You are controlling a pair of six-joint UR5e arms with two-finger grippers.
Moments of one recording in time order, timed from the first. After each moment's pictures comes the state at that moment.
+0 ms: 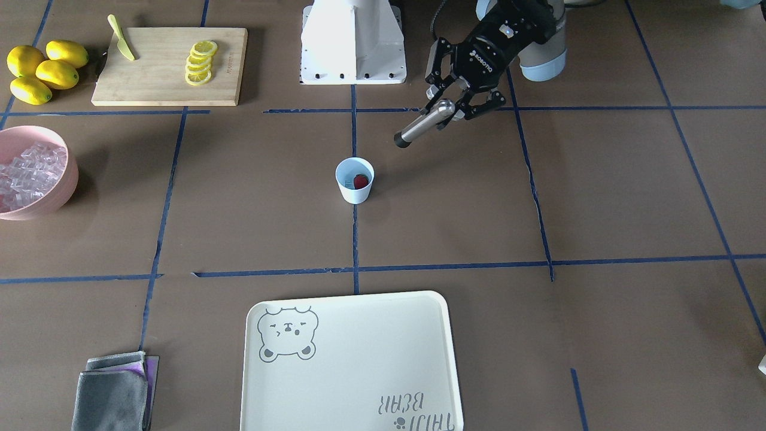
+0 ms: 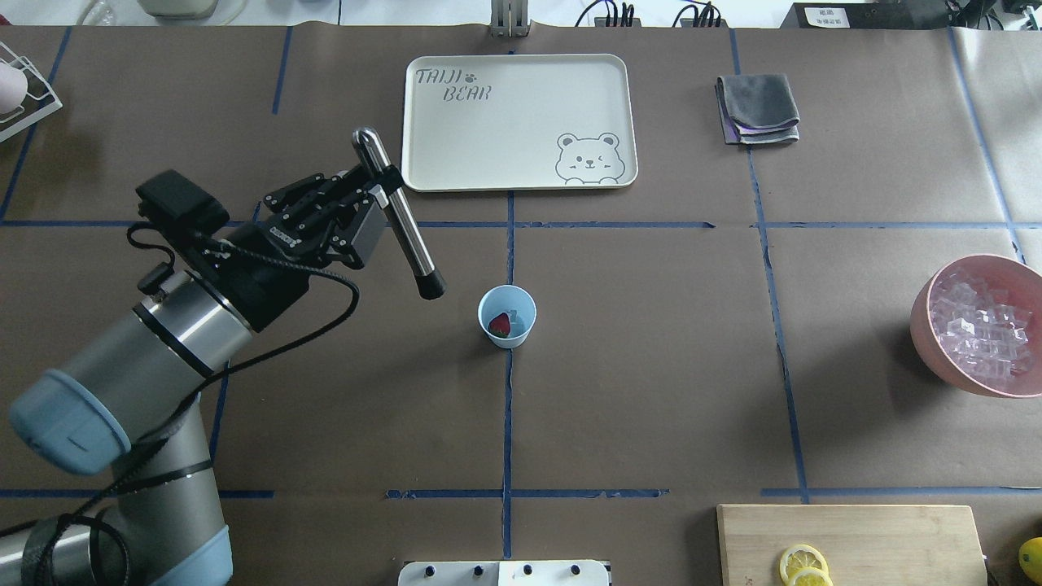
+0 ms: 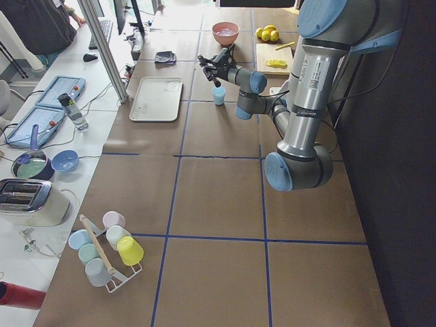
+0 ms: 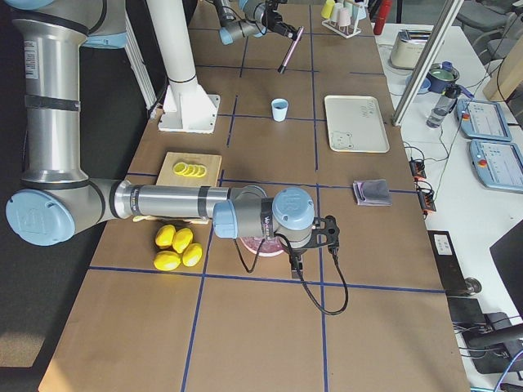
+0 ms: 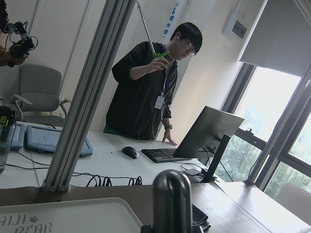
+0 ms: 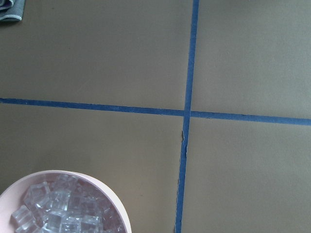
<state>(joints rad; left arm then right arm) -0.36 -1.89 -1.86 -3.02 -0.99 -0.72 1.62 -1.63 1.66 -1.48 2.46 -0.01</state>
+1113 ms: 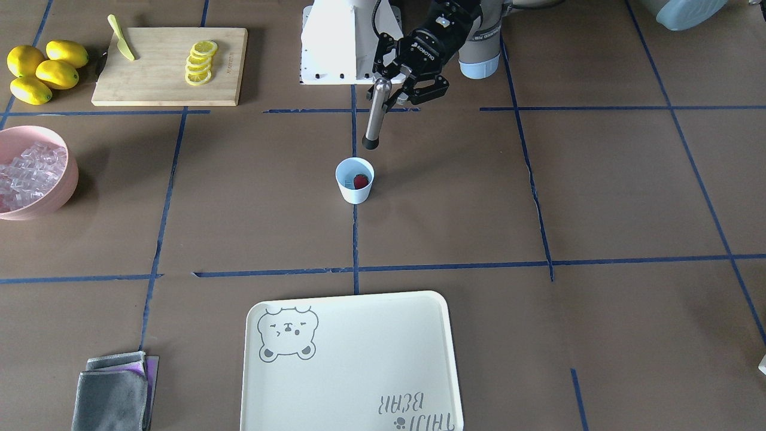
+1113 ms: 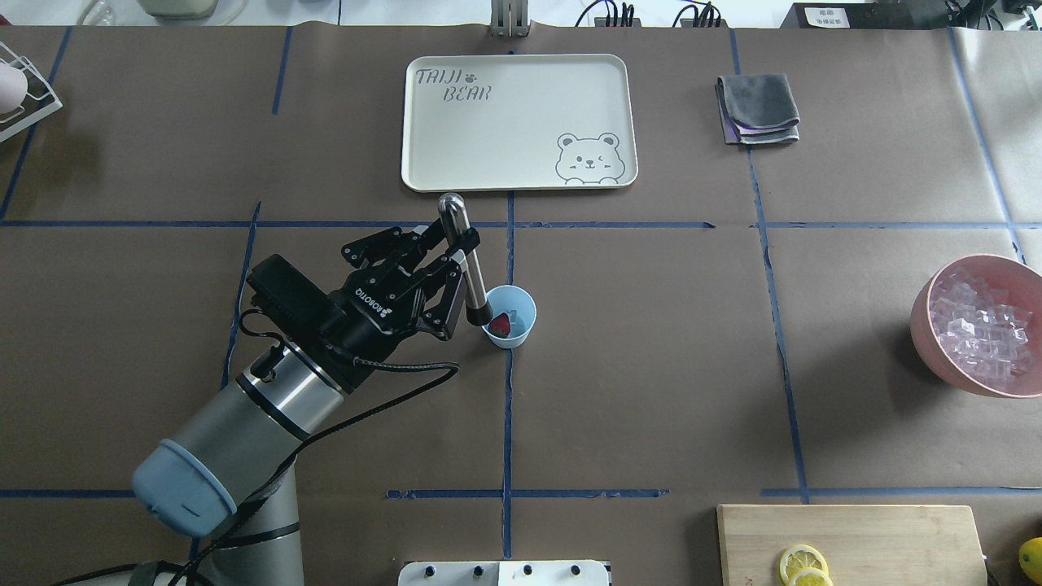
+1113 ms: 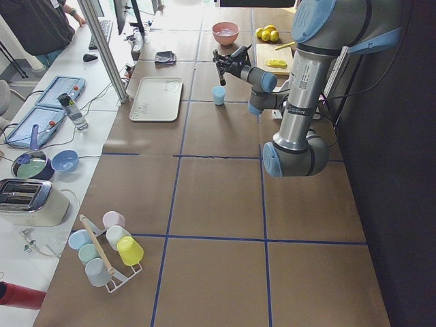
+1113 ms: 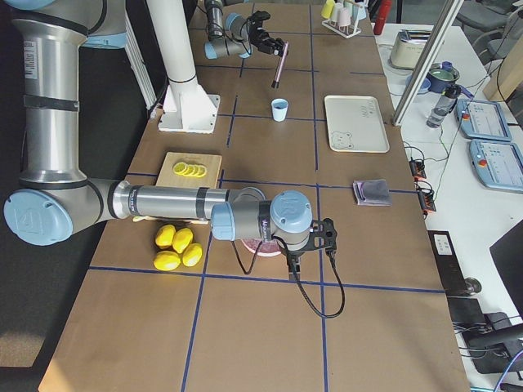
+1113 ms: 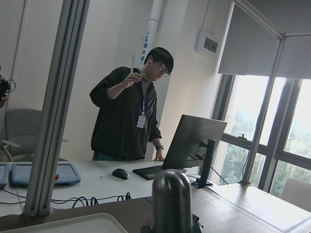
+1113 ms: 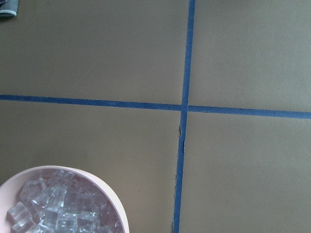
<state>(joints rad) -0.25 -2.03 -1.72 -3.12 -0.91 -0.41 1.62 -1.64 1.66 -1.48 2.46 -0.01</state>
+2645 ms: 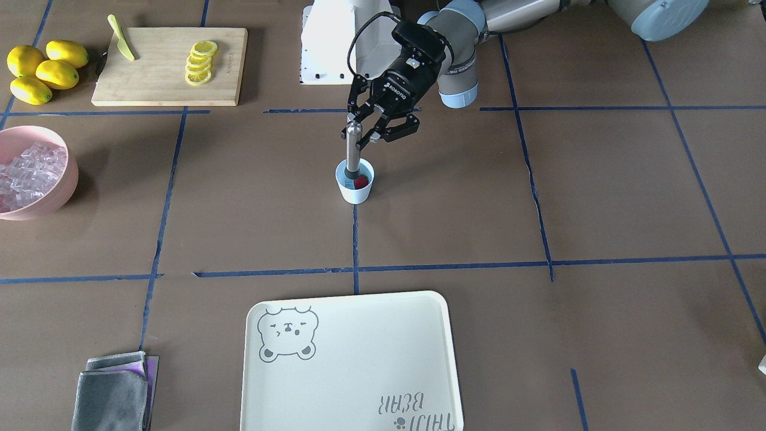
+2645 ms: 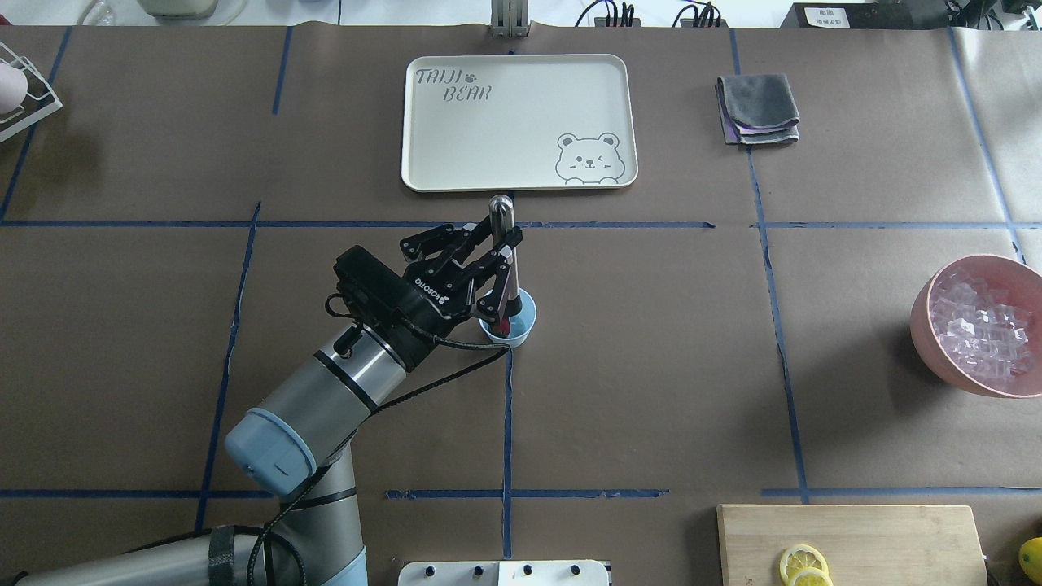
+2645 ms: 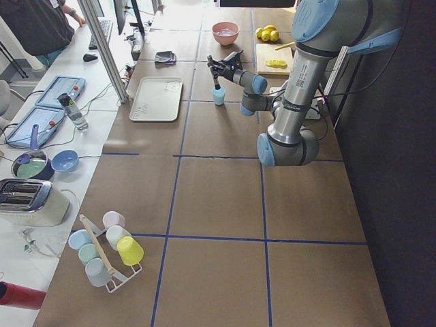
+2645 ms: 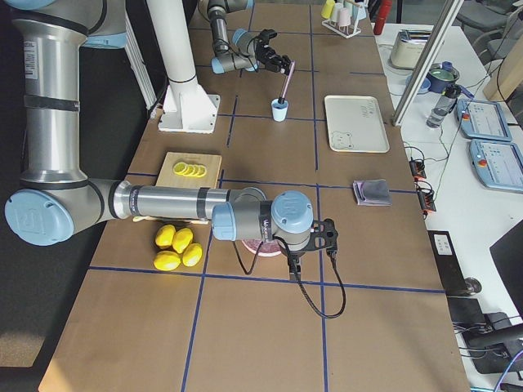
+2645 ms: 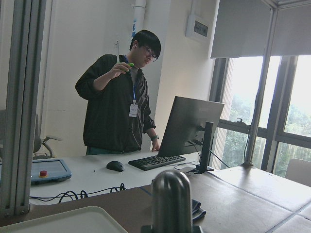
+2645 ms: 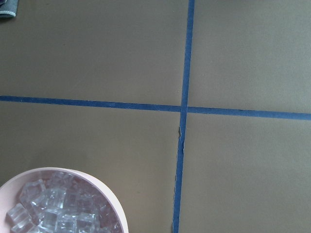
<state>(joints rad) -0.27 -2.15 -1.48 -3.19 -0.93 -0.42 1.62 -1.64 1.65 -1.48 2.46 -0.01</state>
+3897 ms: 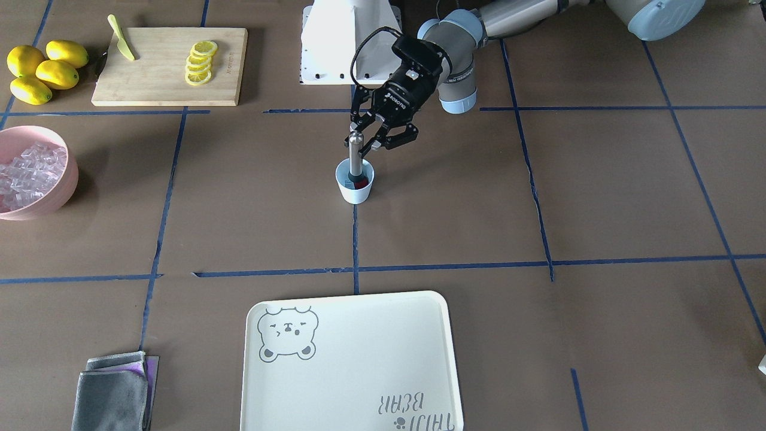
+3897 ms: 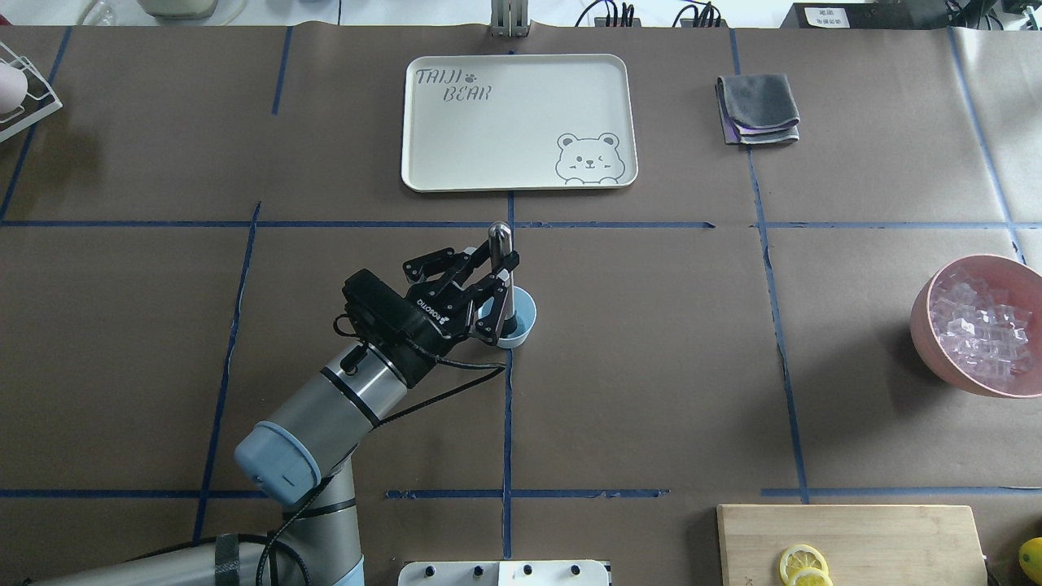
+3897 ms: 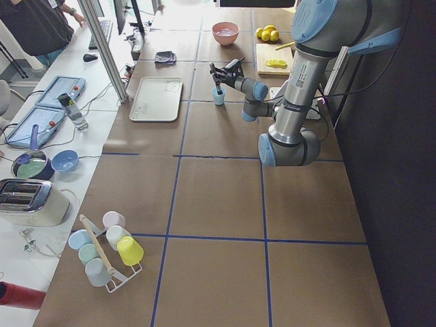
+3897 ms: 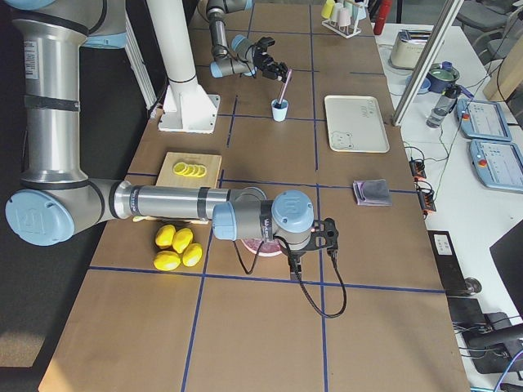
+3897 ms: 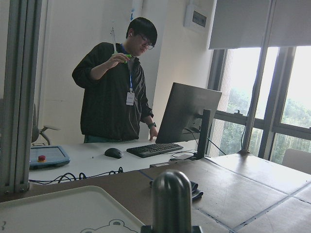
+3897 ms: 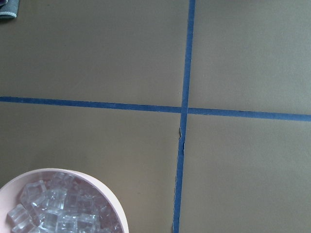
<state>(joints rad) -0.25 -2.15 -1.42 -3.23 -0.93 -0.43 1.62 -1.64 1.65 -1.48 2.46 -0.01</state>
